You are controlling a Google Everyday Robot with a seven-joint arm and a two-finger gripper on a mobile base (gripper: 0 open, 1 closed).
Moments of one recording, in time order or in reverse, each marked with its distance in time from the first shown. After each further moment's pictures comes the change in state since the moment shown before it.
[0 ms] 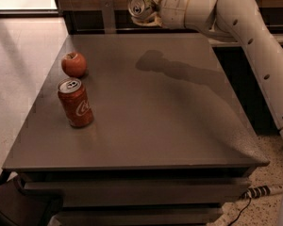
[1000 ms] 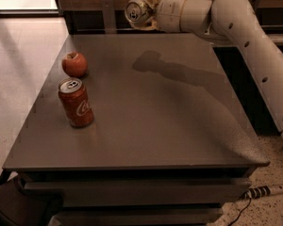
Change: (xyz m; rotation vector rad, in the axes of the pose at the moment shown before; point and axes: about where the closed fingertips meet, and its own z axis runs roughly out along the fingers) arm -0.002 0.012 0.006 -0.016 0.025 -0.135
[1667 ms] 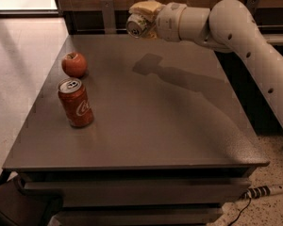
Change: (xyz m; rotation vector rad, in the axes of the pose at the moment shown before) arm -0.008 0.022 -0.007 -0.054 0.060 -0.367
